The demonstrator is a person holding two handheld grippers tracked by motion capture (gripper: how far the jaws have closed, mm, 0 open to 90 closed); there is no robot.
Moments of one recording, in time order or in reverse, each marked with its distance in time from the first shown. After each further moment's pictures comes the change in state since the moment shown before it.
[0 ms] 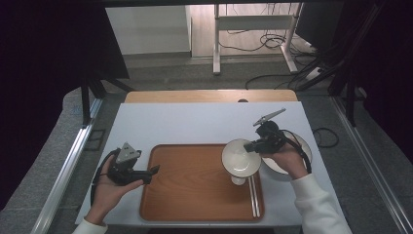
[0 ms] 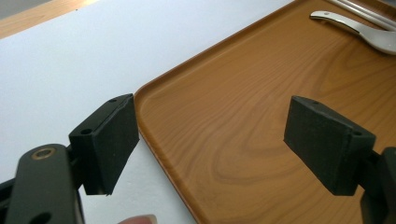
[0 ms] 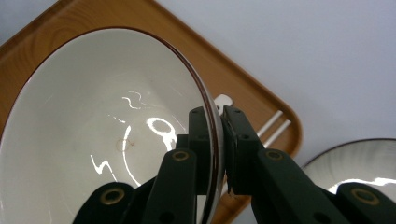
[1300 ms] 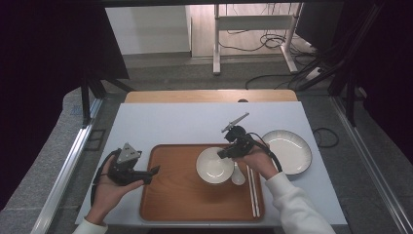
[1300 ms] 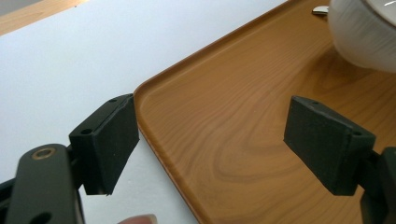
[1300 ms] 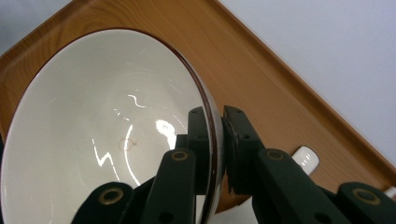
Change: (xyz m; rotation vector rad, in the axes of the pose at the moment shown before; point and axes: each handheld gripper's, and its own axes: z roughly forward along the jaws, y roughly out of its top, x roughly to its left) left arm 0.000 -0.002 0.002 0.011 0.003 0.004; right arm 0.039 0.030 0.068 0.077 0.097 -0.071
